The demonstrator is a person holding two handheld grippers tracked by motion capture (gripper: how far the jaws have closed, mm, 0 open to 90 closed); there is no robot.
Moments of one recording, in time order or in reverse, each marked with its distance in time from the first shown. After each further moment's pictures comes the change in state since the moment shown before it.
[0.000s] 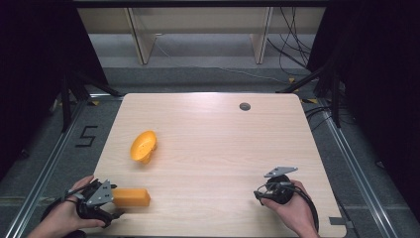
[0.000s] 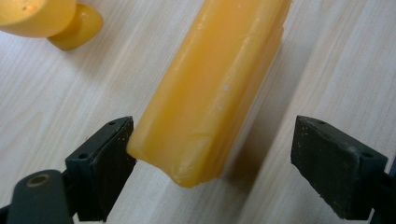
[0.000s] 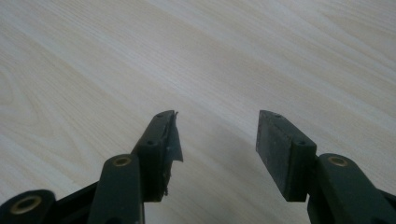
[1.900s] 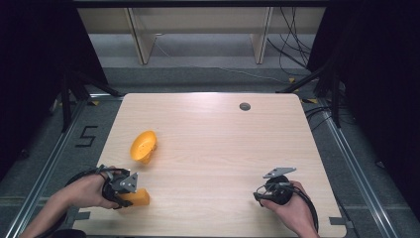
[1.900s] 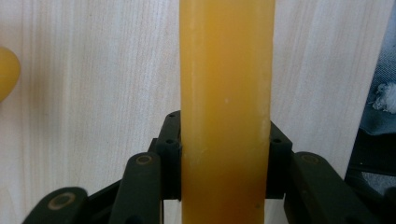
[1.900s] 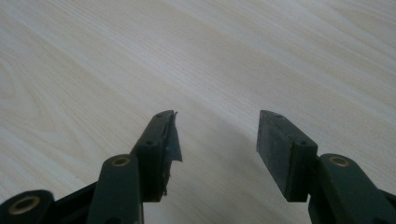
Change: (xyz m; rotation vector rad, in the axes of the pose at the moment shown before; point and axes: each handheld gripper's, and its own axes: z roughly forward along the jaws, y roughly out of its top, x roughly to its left) left arm 0.019 0.071 0.024 0.368 -0.276 0.264; right arm 0.003 -0.001 0.001 0.024 0.005 0.012
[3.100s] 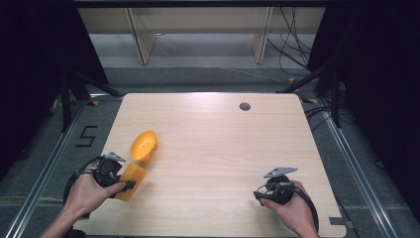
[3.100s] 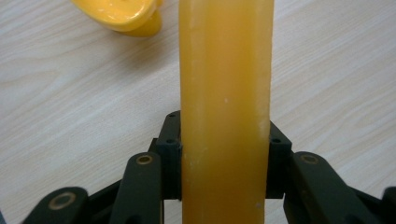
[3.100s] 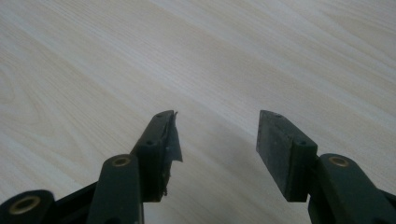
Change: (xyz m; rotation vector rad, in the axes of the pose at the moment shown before) left arm 0.005 -0.007 -0.029 -0.278 0.158 -0.884; right arm 0.000 0.000 -0.002 -0.018 -0.006 0.005
